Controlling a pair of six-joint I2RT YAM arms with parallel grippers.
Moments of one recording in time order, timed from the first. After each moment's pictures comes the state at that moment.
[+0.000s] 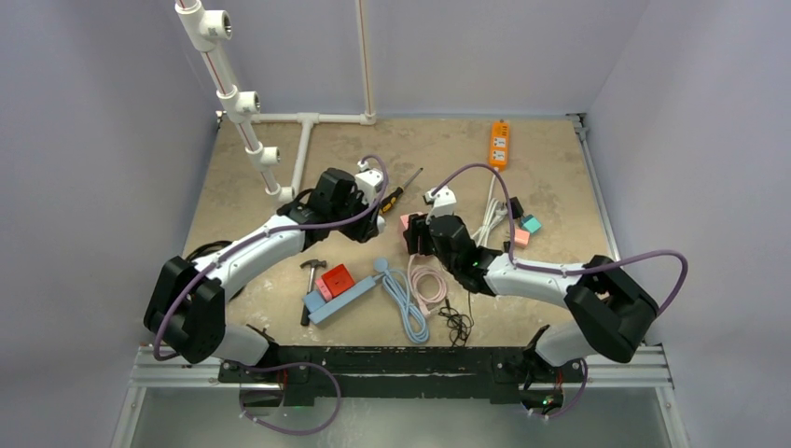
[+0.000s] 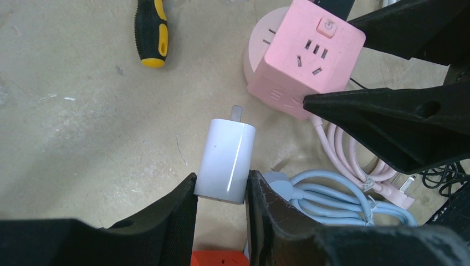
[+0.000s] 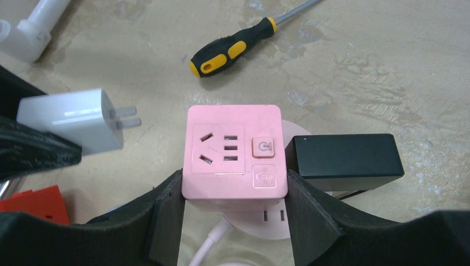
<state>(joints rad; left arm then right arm) -0.57 1.43 0.98 -0.31 0.19 -0.04 0.83 1.44 0.65 0.34 0.39 0.38</state>
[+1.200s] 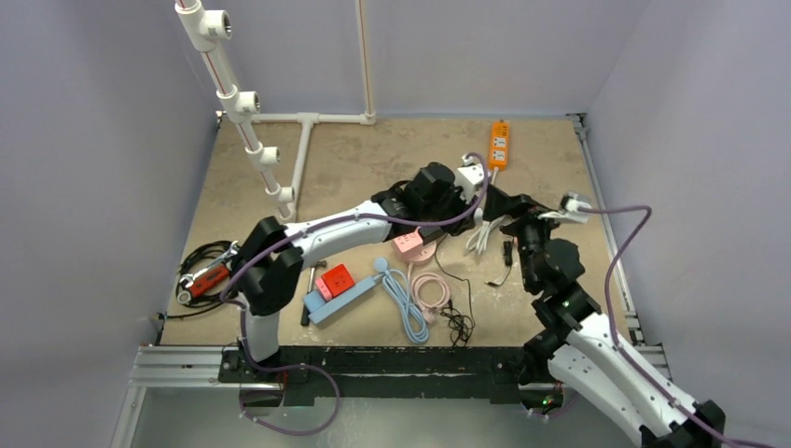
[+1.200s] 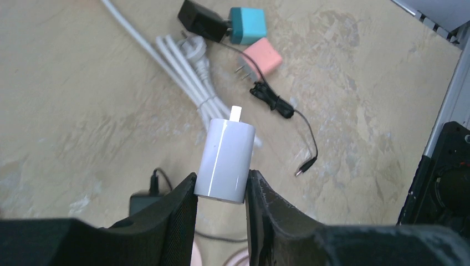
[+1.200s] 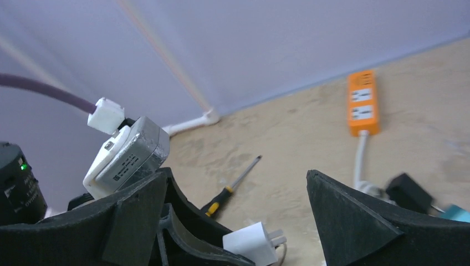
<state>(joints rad) -0.91 1.84 1.45 -0.14 0.16 -0.08 0.57 0.66 0.50 0.29 0.51 0.46</state>
